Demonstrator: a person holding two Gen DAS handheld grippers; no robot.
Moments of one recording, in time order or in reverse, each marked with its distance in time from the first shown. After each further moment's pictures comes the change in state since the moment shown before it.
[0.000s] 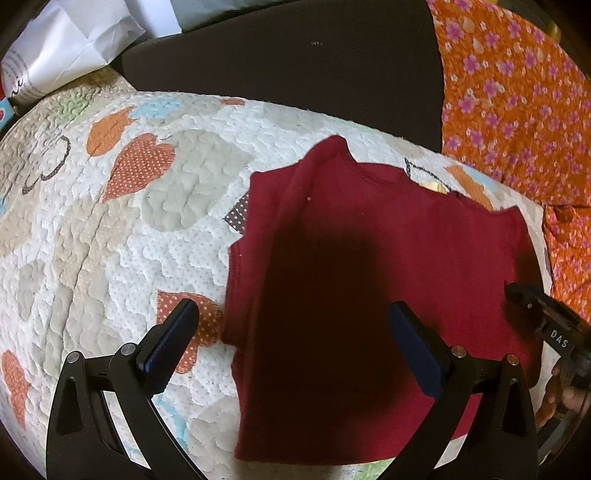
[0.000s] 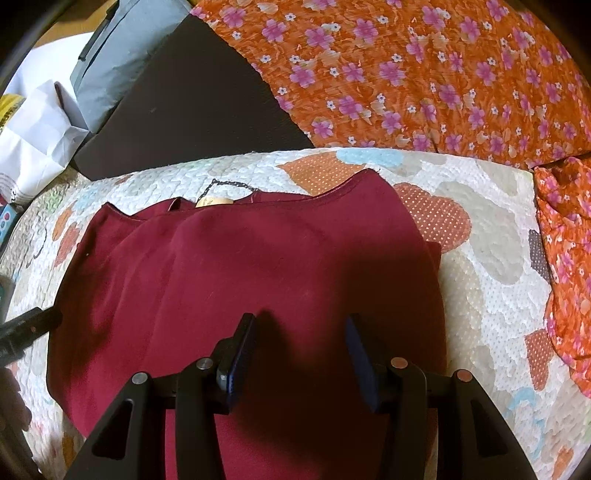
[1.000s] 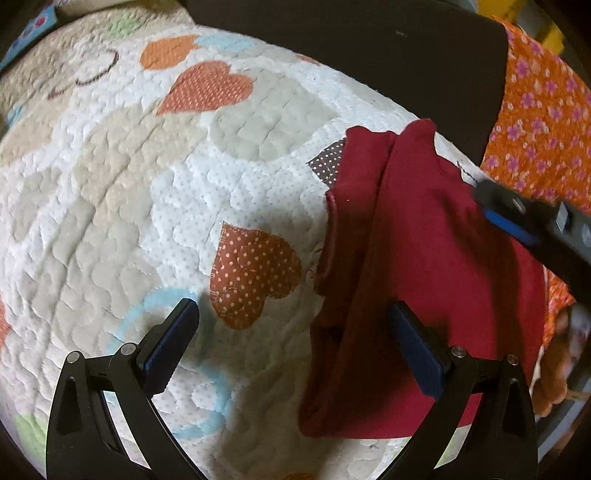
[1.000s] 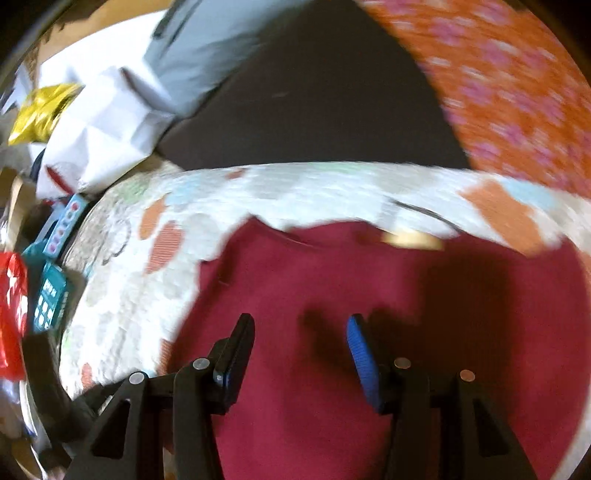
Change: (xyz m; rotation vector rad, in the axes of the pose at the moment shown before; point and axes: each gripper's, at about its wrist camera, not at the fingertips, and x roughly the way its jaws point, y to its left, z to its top) left arm 0.012 0.072 -0.024 -0.234 0.102 -0.045; right arm 0.037 0.150 0.053 -0.100 0.060 0.338
